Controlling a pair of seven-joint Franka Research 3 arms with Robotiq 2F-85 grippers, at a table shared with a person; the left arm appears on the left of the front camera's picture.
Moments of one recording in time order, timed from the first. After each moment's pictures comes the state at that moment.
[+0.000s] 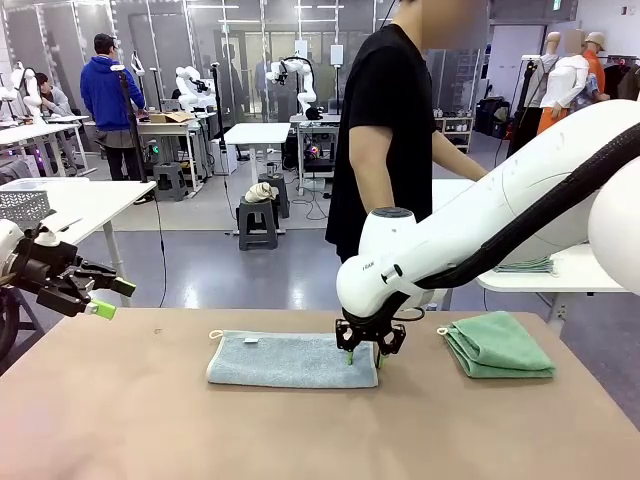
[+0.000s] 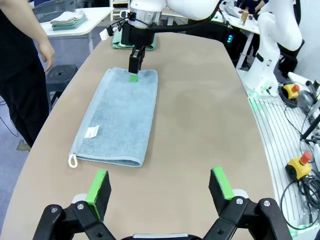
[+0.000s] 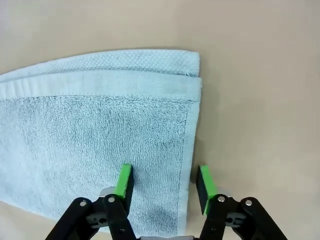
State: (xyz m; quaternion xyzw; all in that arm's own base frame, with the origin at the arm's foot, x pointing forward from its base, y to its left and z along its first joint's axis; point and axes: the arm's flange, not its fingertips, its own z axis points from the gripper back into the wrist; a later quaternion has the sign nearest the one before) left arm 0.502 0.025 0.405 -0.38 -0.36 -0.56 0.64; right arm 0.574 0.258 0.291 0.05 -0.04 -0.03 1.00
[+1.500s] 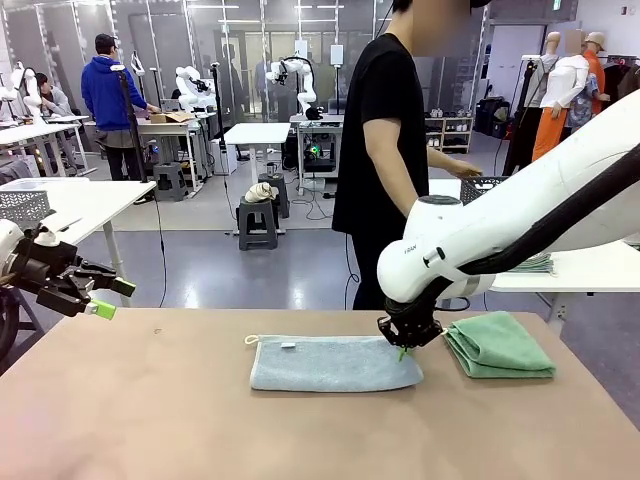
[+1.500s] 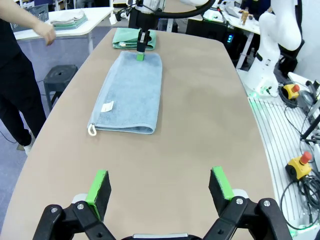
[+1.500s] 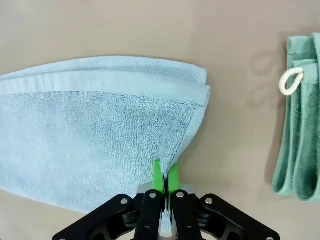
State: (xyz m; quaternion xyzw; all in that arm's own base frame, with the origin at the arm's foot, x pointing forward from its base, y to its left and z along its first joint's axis) left arm 0.502 0.025 0.405 -0.38 -0.36 -0.56 0.64; right arm 0.568 0.180 0.318 0.04 -0.05 -0.01 1.00
